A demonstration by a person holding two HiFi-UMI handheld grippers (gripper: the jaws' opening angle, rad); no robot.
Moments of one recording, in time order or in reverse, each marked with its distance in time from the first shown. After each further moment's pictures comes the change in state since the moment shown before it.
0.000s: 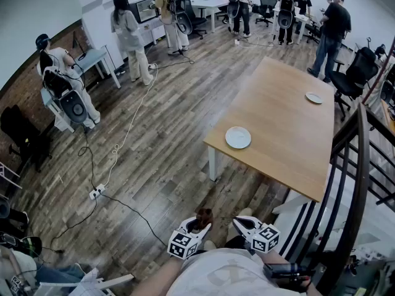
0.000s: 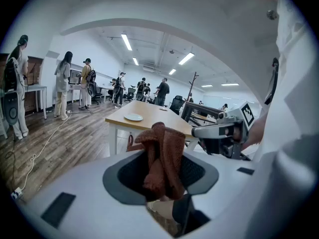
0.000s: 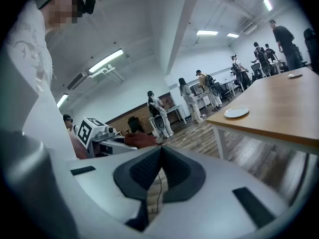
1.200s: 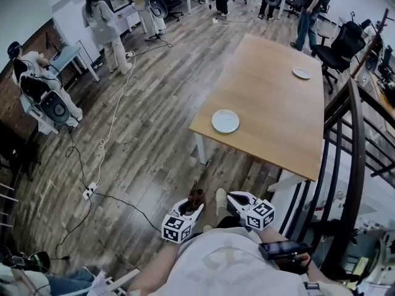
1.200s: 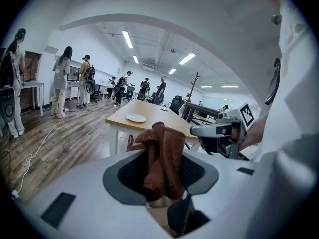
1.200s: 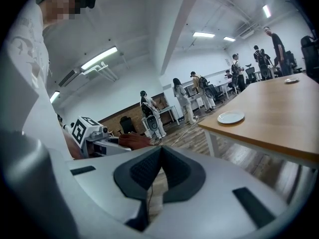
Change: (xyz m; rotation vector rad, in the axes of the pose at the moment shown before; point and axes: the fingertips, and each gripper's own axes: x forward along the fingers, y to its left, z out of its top) left arm 0.015 0.036 0.011 -0.022 0.003 -0.019; right arm 0.032 -0.029 0.017 -0.019 0.006 -0.075
